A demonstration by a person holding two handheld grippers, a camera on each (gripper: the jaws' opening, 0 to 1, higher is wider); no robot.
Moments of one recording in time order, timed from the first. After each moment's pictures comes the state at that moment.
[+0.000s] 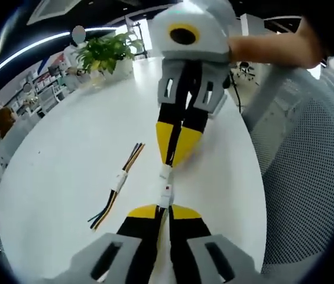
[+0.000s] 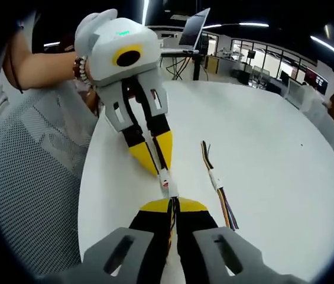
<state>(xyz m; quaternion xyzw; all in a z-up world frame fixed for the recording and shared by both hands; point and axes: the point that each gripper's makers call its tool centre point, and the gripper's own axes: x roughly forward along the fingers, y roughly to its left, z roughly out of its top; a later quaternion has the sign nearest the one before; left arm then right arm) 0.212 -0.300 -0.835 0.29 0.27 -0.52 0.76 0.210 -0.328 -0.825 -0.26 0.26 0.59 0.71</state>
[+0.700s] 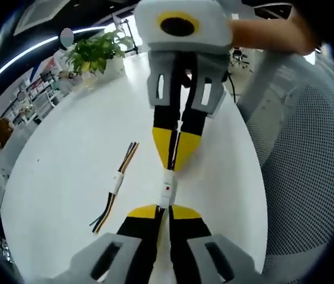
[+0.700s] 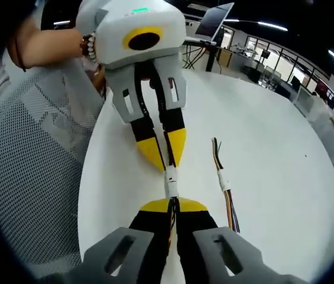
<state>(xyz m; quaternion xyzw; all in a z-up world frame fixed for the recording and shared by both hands) 0.209 -0.304 -0.834 0.33 0.26 -0.52 0.74 0.201 -0.326 -0.837 -0.33 0.28 0.59 0.68</state>
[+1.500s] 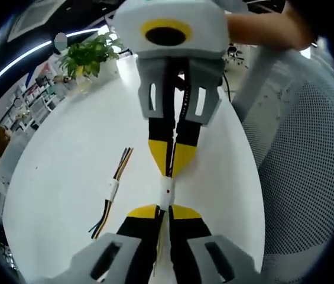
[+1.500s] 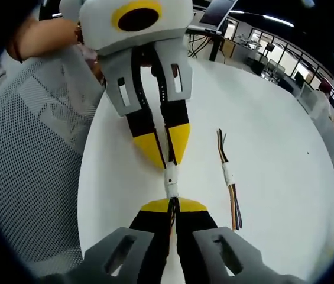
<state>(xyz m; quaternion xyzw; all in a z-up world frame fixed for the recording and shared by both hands) 0.204 -0.315 -0.830 0.34 0.25 -0.53 0.73 0.199 -0.329 -0.843 -0.36 0.30 0.58 0.67</state>
